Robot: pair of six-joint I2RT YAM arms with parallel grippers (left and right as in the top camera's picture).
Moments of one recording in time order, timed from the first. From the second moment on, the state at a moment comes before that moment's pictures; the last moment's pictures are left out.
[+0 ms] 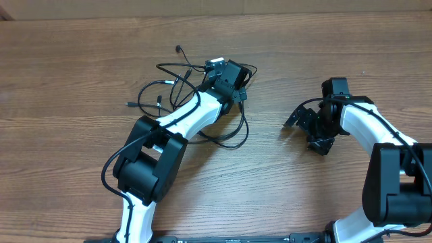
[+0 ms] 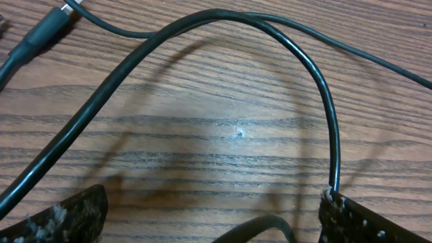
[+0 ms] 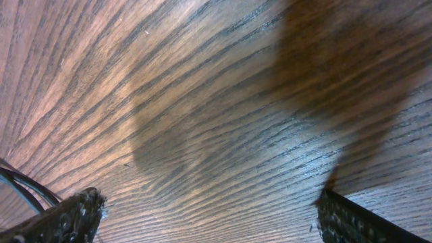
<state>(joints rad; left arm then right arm) -0.57 2.11 1.44 -0.34 -0.33 -0.72 -0.01 1.77 1.01 -0.74 -0.31 0.67</state>
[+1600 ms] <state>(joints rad) -0.57 2.11 1.44 -0.32 -0.33 -0.72 -0.01 1.77 1.01 -0.74 -0.30 0.67</state>
